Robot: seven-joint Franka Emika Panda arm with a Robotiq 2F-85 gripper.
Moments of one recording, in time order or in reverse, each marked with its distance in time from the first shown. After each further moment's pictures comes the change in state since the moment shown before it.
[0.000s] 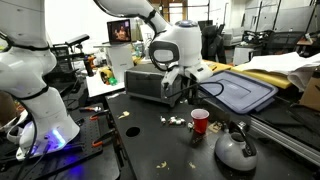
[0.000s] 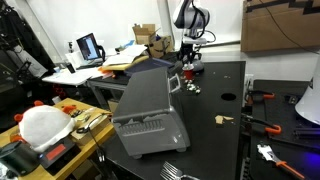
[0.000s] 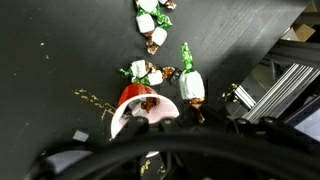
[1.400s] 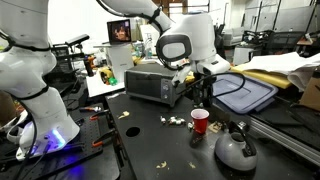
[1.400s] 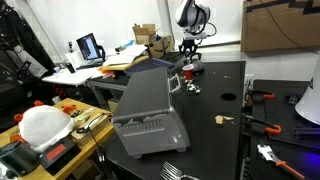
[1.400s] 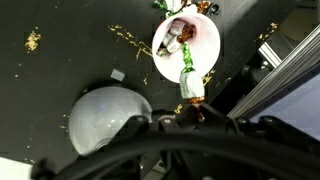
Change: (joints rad) arm 0.001 0.045 -0.088 0.106 -0.173 0.028 0.139
